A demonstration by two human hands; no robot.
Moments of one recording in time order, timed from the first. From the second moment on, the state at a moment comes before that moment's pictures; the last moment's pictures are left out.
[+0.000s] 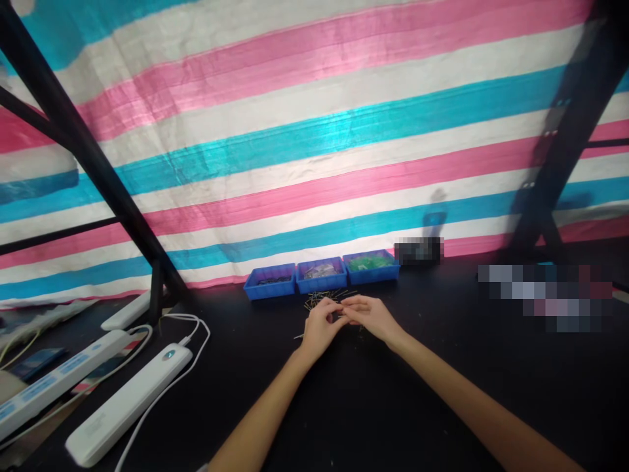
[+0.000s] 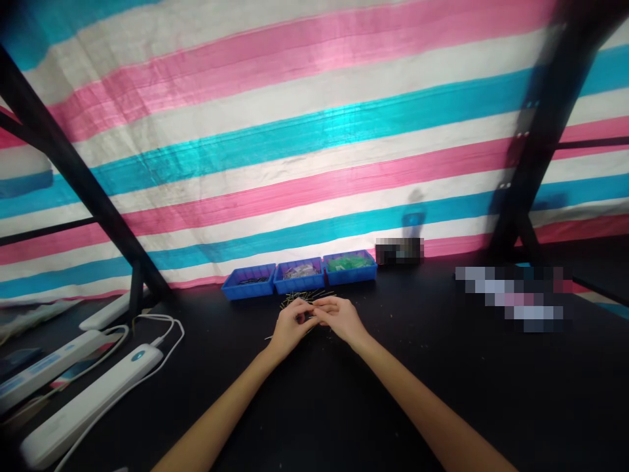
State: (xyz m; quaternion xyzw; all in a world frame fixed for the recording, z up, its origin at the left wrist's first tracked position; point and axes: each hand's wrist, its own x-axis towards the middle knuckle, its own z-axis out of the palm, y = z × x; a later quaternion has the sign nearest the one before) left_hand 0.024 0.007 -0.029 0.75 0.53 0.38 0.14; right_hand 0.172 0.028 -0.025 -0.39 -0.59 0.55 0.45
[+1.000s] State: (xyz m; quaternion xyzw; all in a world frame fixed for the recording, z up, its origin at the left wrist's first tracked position) left_hand 0.026 0.010 -0.031 0.72 0.49 0.46 0.16; right_hand 0.171 0.026 -0.020 -0.43 -0.59 0.48 0.47
